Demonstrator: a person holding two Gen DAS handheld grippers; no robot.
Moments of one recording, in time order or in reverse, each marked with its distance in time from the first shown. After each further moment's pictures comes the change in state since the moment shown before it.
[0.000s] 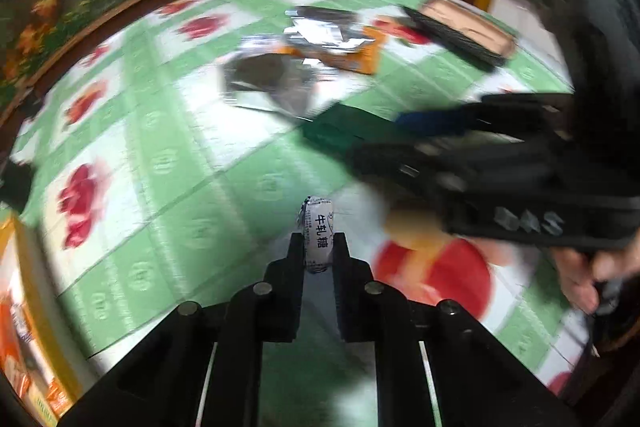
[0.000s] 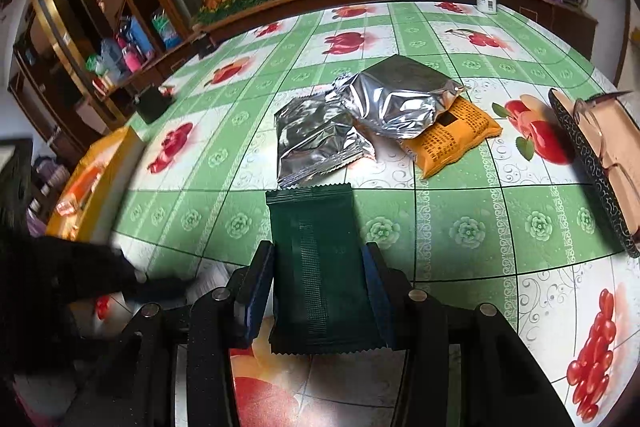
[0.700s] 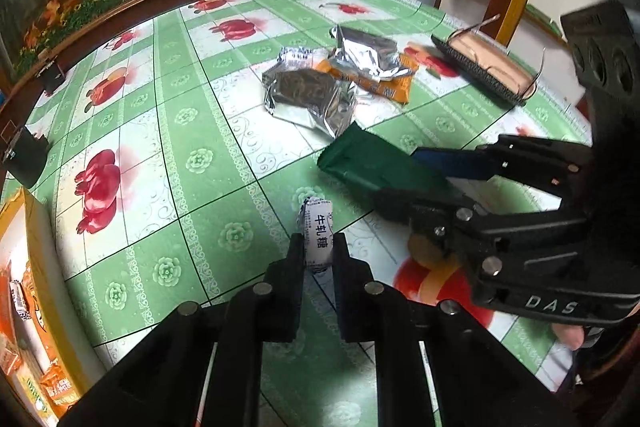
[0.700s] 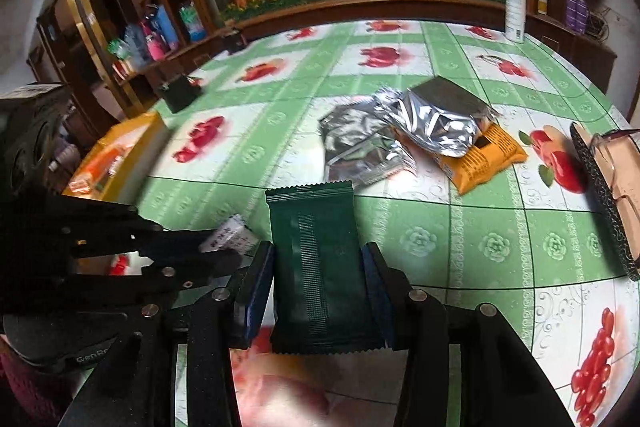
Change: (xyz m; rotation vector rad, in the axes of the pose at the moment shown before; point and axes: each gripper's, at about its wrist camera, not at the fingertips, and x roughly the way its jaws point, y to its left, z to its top) left arm -0.011 0.019 0.003 -0.102 -0.045 -0.029; right arm -0.011 0.022 -0.006 -0.094 -0.052 0.041
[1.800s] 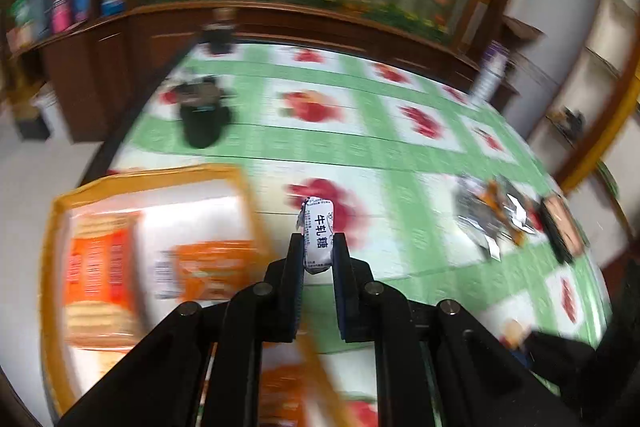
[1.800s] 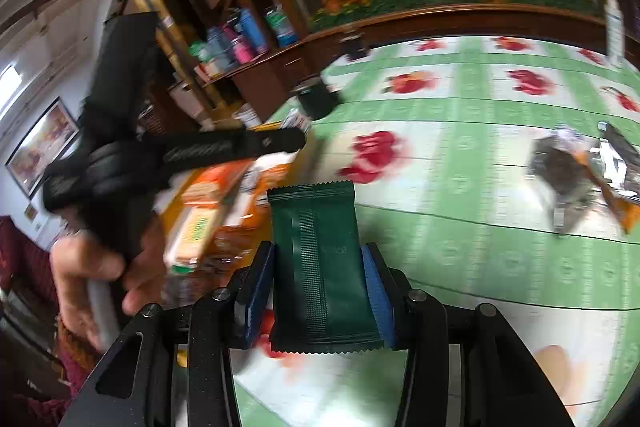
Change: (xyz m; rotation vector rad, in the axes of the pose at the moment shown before) left arm -0.089 0.182 -0.025 -0.486 -0.207 0.172; right arm 0.015 0.139 0.018 -0.066 -0.014 0.319
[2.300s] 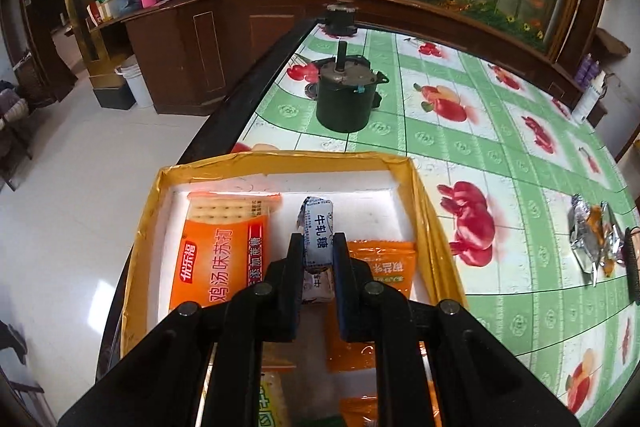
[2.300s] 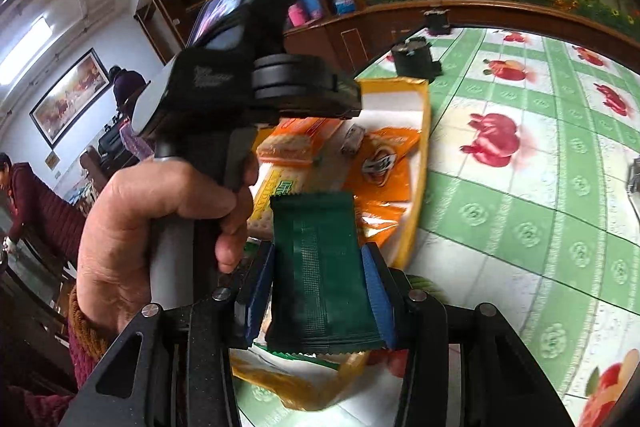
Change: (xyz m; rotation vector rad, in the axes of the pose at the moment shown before) left arm 0.011 0.061 -0.002 -0.095 0.037 0.312; right arm 0.059 0.079 -0.016 -0.125 0.100 0.083
